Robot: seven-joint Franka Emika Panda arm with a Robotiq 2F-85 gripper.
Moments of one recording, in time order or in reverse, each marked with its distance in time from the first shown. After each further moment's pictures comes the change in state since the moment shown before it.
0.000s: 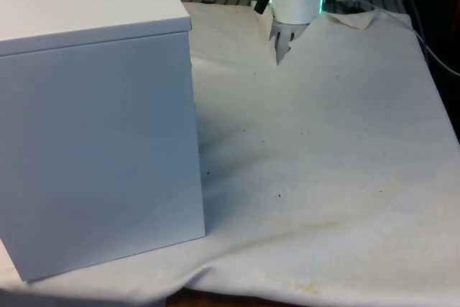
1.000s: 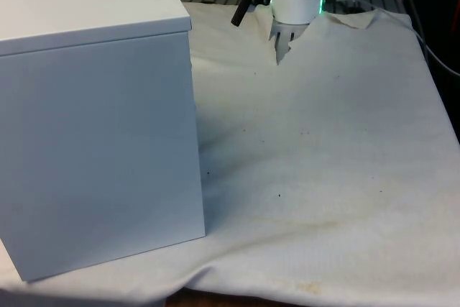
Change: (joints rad) arm -0.013 0.044 -0.054 -0.026 -0.032 0.140 0.064
